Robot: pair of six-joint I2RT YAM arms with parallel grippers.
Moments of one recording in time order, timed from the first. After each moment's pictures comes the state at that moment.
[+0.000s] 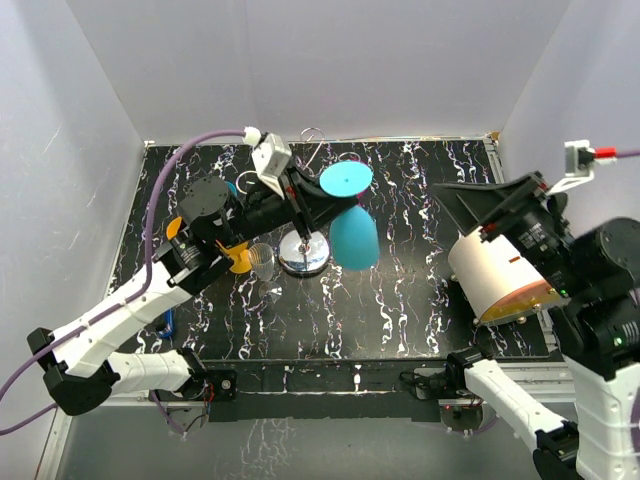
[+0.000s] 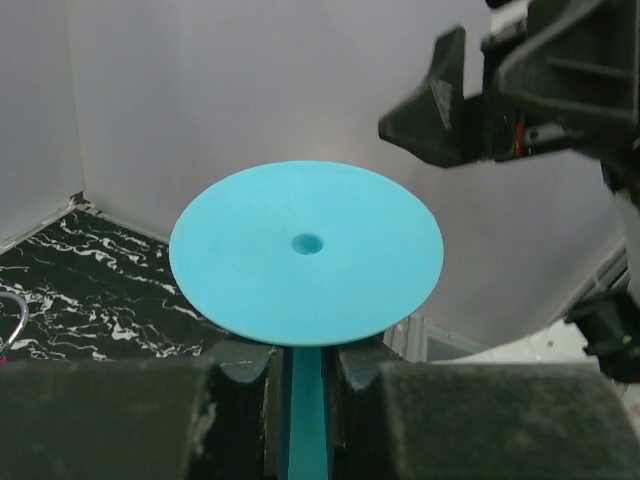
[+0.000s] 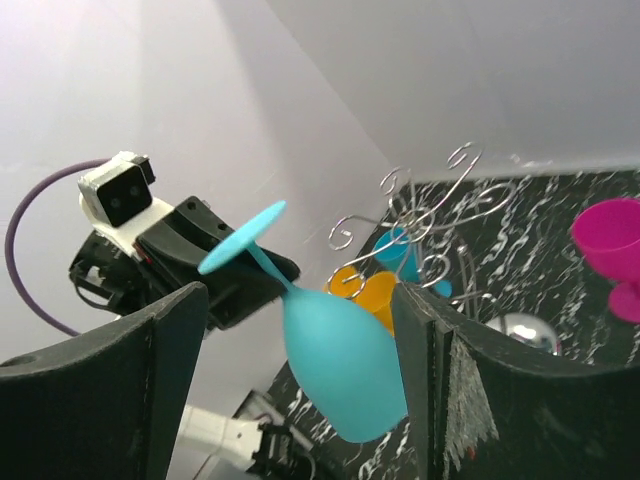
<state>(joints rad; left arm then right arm) -0.91 1.17 1.35 0.09 0.28 -0.36 0.30 0.73 1.51 -0.57 -0.29 0.74</state>
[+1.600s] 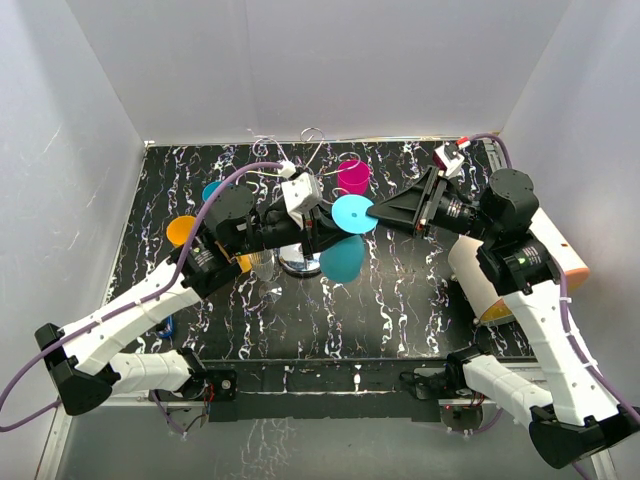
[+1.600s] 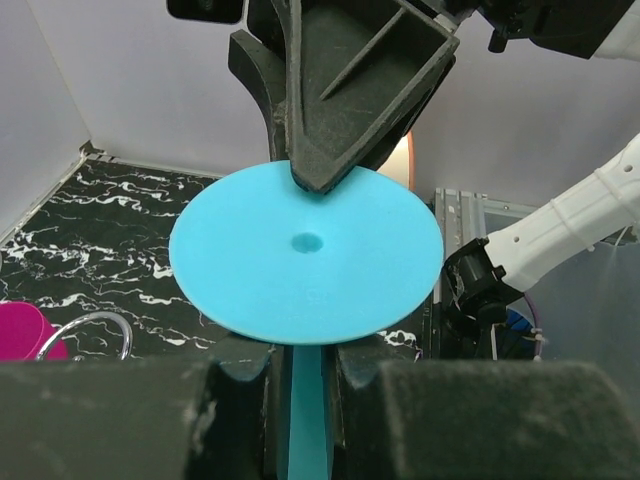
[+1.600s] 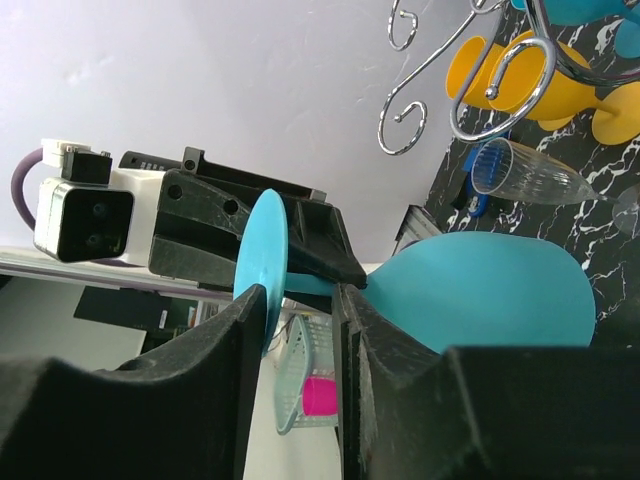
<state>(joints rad) -0.91 1.16 1.21 -0.01 0.45 -0.03 0.30 0.92 1.18 -0.29 -0.82 1.17</state>
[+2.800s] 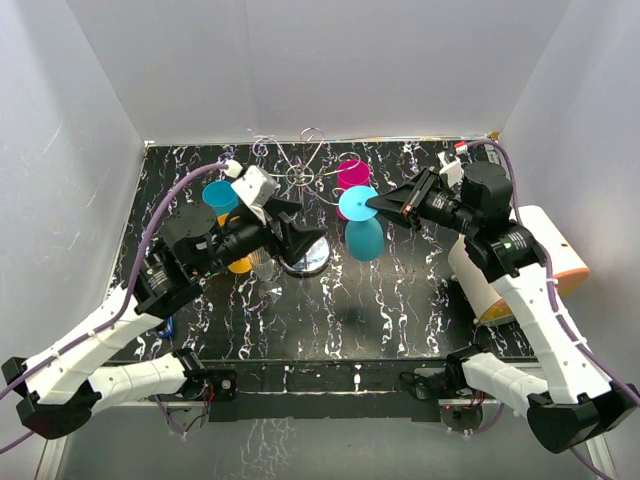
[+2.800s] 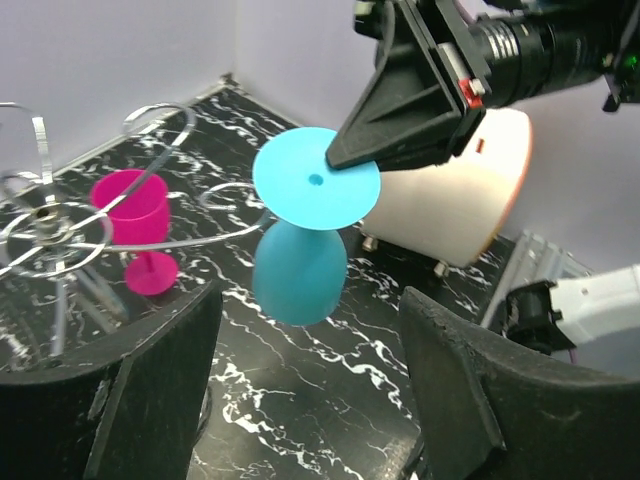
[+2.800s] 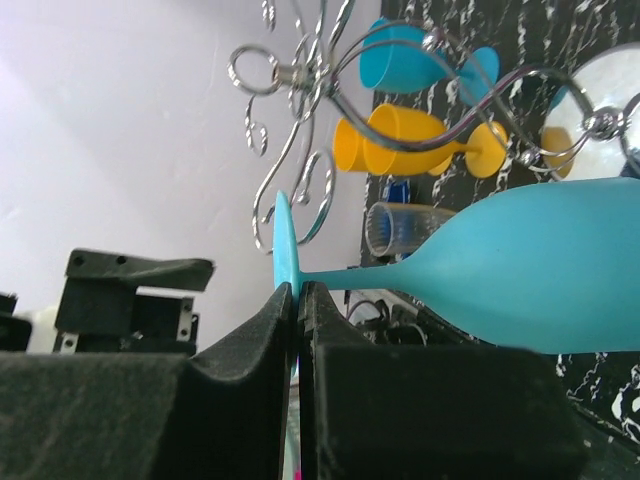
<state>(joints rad) -0.91 0.97 1.19 -0.26 0.09 -0.15 0.32 0.99 1.19 -0.44 -0.55 1.15</state>
